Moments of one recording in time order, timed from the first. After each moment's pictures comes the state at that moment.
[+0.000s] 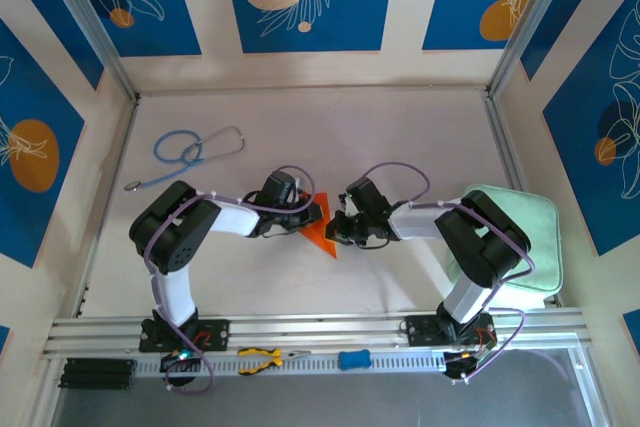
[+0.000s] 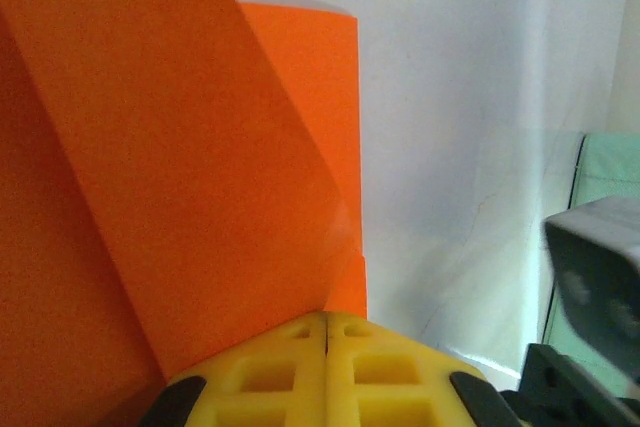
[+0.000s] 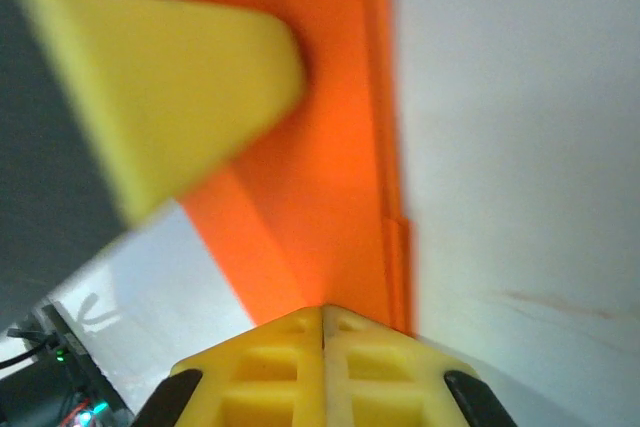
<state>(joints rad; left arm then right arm) -0.64 1.86 0.79 0.33 0.43 -0.99 0.64 1.67 0.67 0.03 -0.48 0.86</state>
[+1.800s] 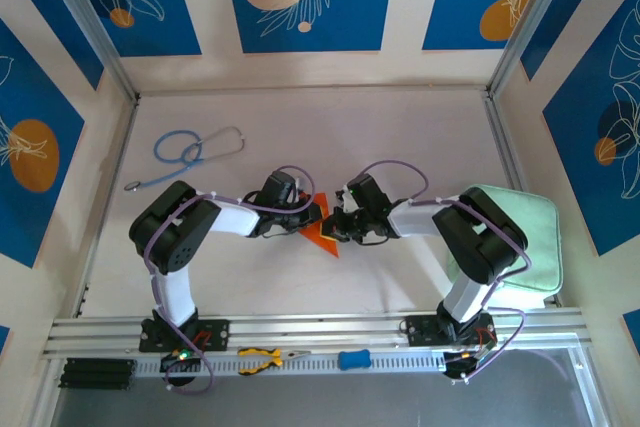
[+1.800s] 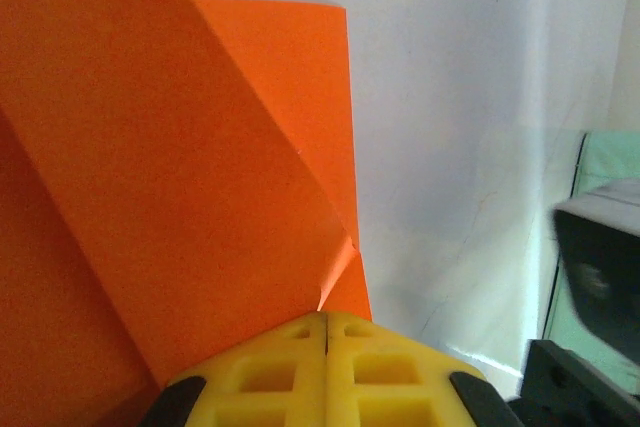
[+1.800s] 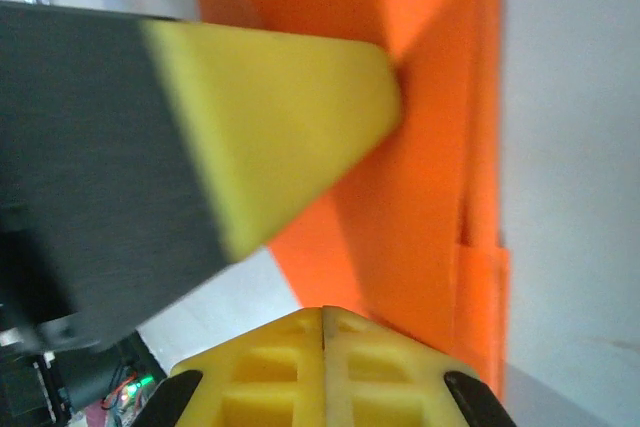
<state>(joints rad) -0.64 1.86 0.79 0.33 0.43 -0.99 0.62 1.71 0.70 0.08 -0.58 0.87</state>
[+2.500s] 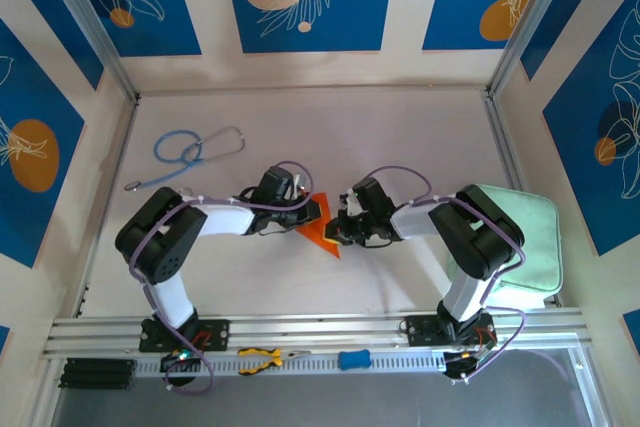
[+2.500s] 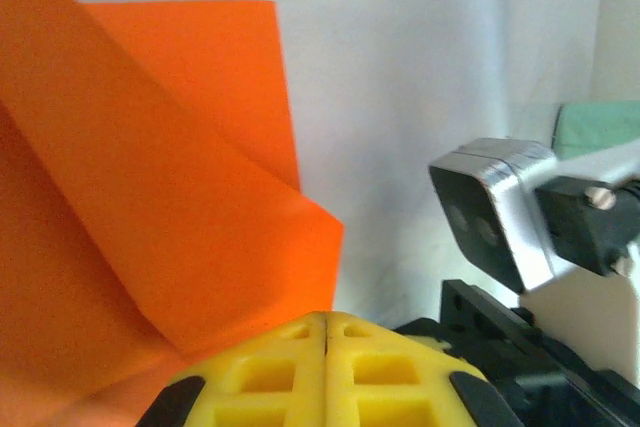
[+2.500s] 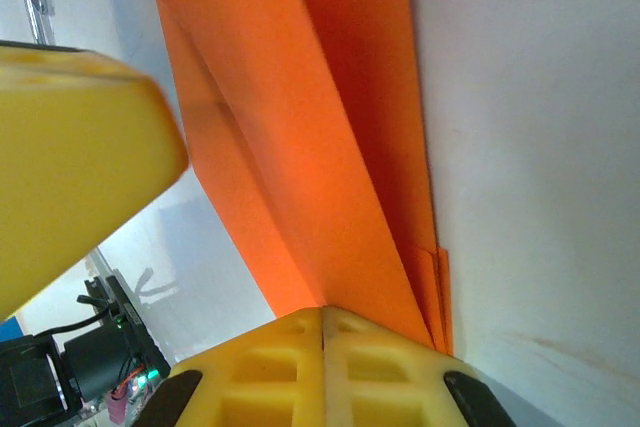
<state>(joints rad) -0.64 1.76 0.80 0.21 0.46 -0.93 0.59 1.73 0.65 0.16 -0.63 0.88</state>
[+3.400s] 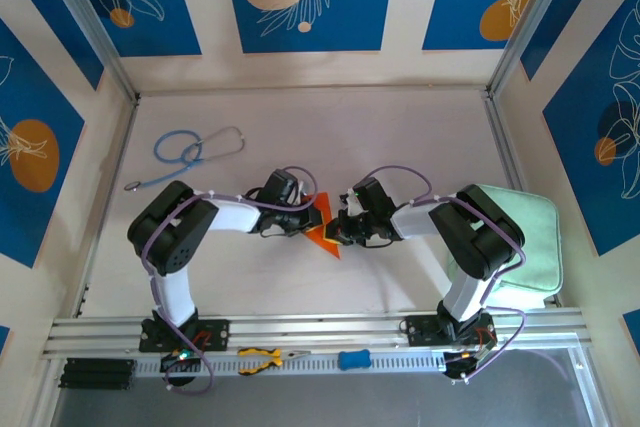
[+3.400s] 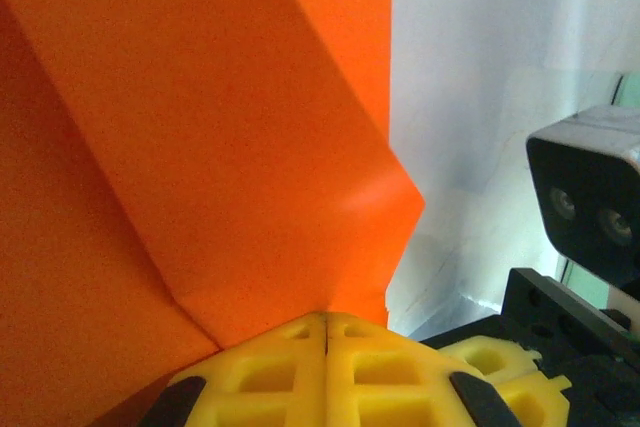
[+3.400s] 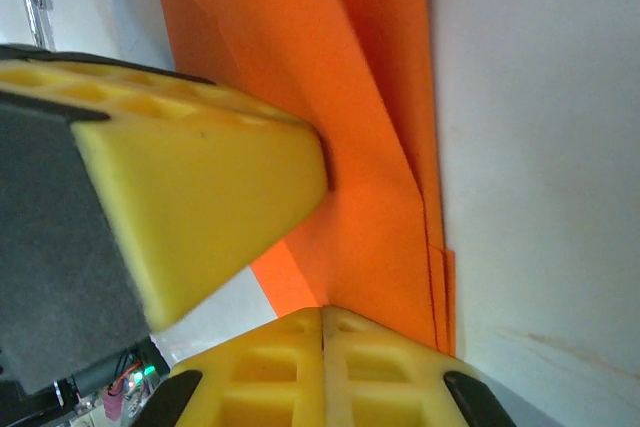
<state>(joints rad) -0.64 1.85 0.84 0.15 0.50 -0.93 0.58 1.73 0.65 0.15 -0.64 0.86</state>
